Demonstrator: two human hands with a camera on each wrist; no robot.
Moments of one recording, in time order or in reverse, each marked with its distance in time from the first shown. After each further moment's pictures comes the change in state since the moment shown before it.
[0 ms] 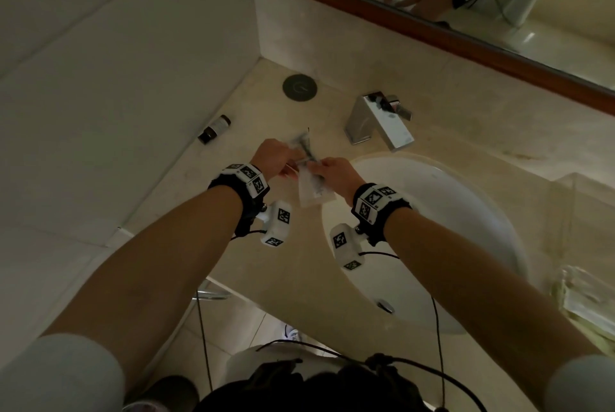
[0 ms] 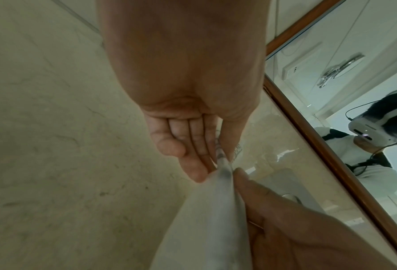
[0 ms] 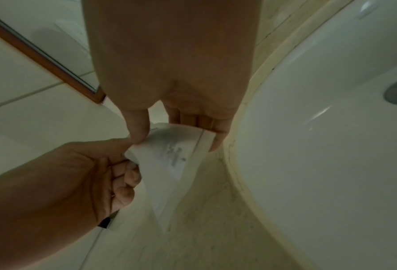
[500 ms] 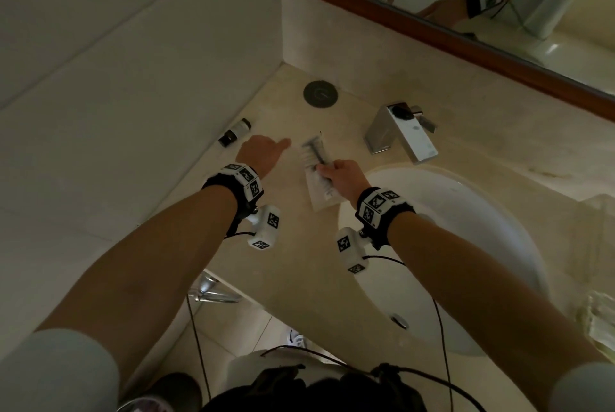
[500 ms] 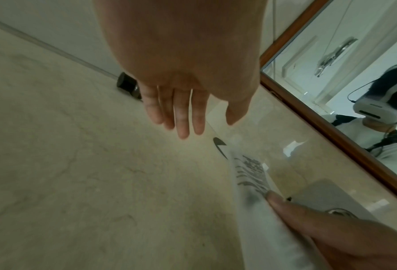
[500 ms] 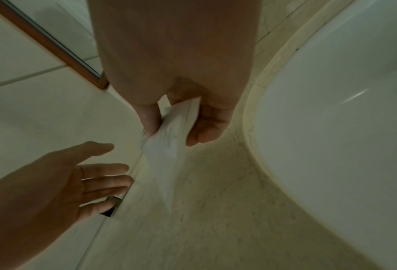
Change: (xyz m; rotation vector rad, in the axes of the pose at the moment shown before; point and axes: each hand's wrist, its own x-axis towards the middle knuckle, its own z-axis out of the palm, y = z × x) left_hand 0.009 -0.011 -0.057 0.225 0.230 -0.059; right_hand 0.023 -0.007 0.021 -0.010 0.048 -0.008
